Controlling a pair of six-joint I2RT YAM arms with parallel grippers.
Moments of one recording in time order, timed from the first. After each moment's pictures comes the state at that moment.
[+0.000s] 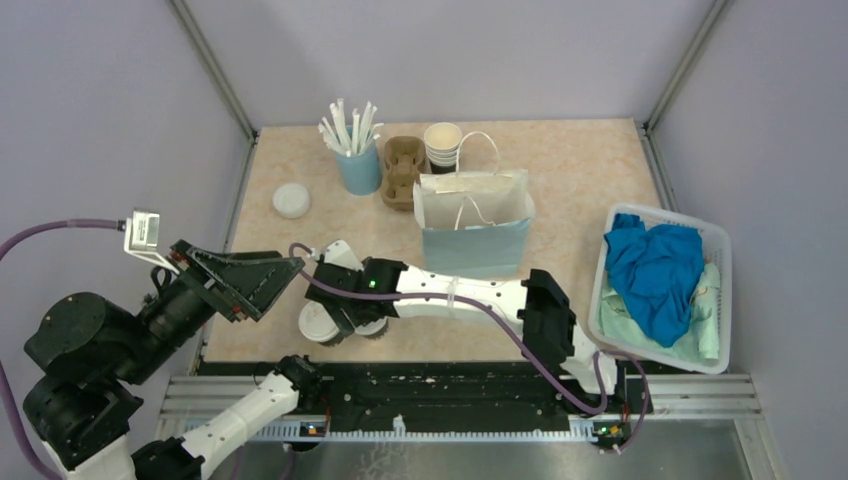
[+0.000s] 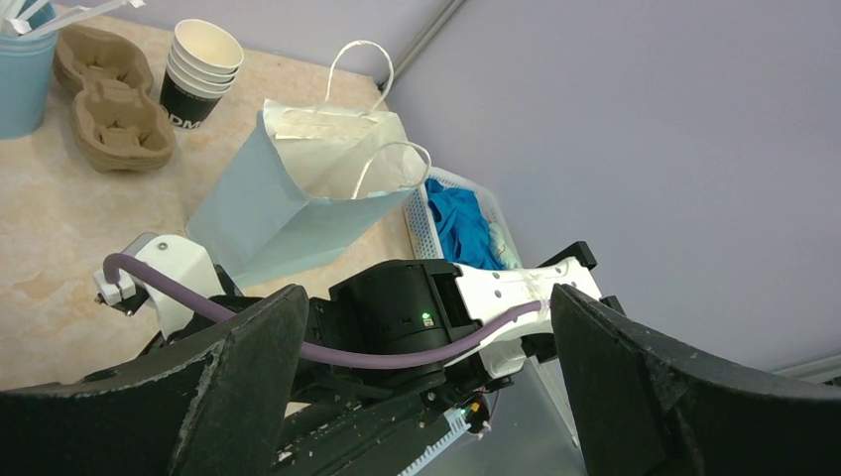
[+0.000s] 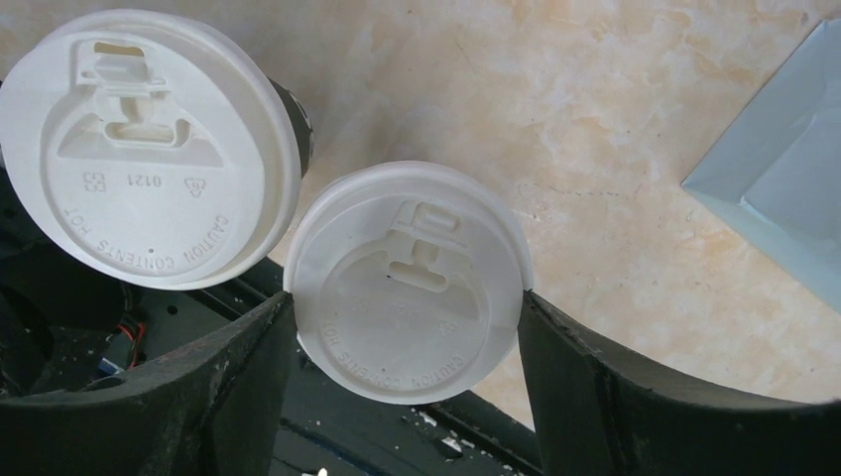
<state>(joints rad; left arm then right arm) -0.62 0.62 1.69 -1.05 0.04 -0.72 1.37 2.18 2.10 -1.03 0.40 0.59</state>
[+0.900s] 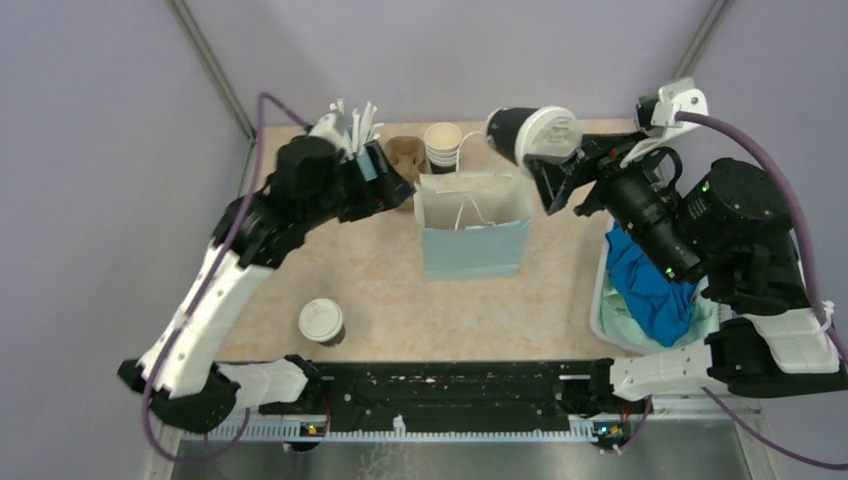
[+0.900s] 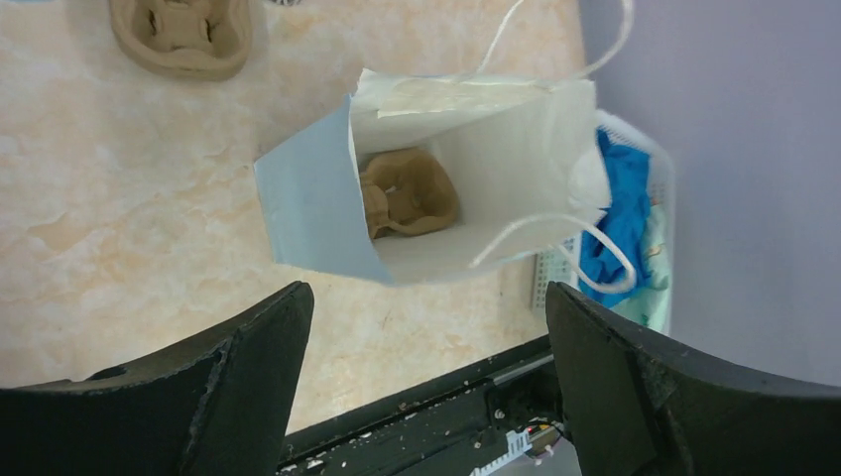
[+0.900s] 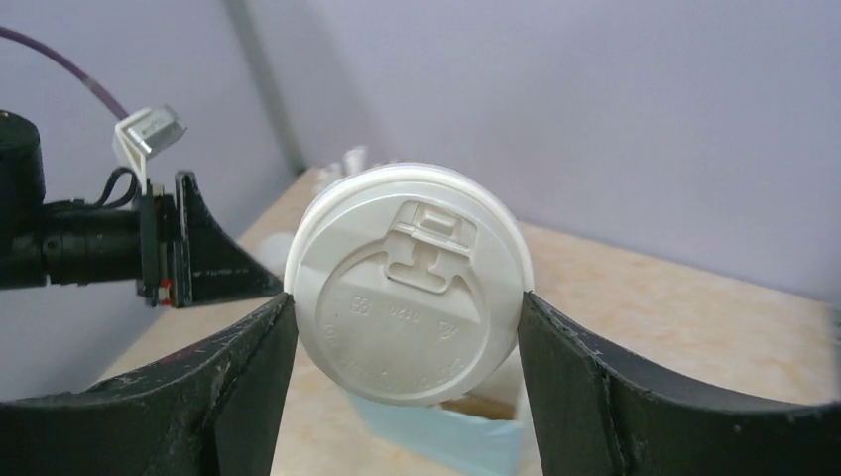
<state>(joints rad) -0.63 1.12 1.64 -0.93 -0.07 -0.75 1.37 1.14 1.97 -0.75 0.82 0.06</state>
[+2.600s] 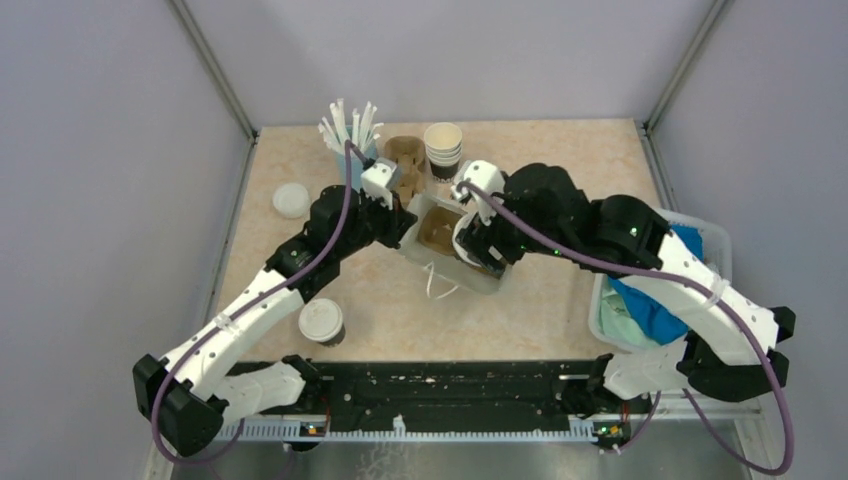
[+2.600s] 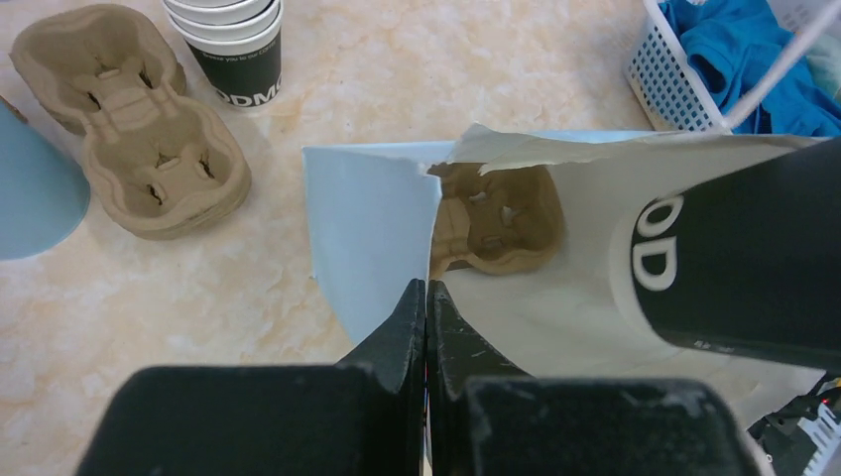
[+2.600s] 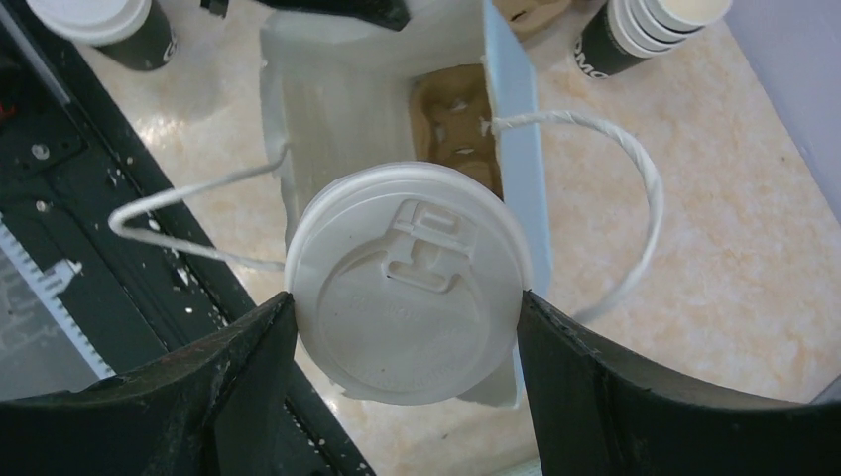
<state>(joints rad) -0.64 1.09 1.04 -0.26 0.12 -0.20 1.04 1.30 1.81 -1.14 0.20 -0.10</state>
